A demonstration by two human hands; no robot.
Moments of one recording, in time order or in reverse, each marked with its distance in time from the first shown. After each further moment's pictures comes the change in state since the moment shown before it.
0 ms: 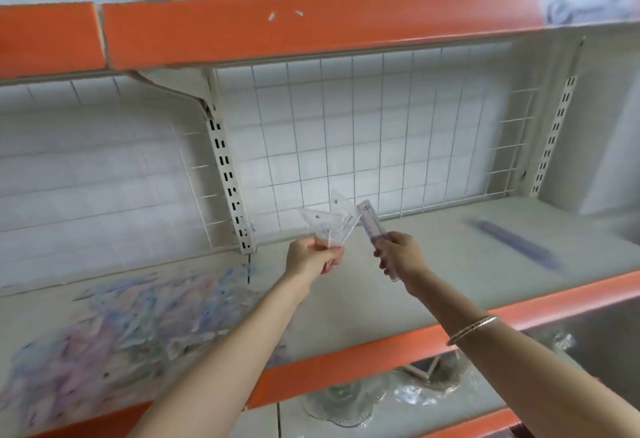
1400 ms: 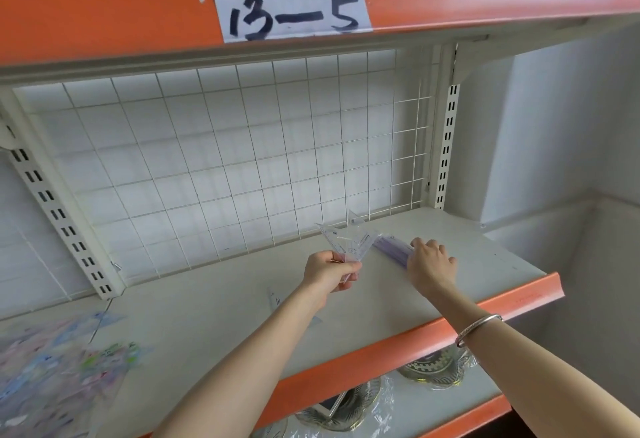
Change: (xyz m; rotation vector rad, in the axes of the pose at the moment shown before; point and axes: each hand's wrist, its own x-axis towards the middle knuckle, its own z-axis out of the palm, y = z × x) left_hand 0.029 0.009 0.259 -0.015 -0.206 -0.141; right_hand 0.110 0.084 -0.249 -1.082 0.302 0.029
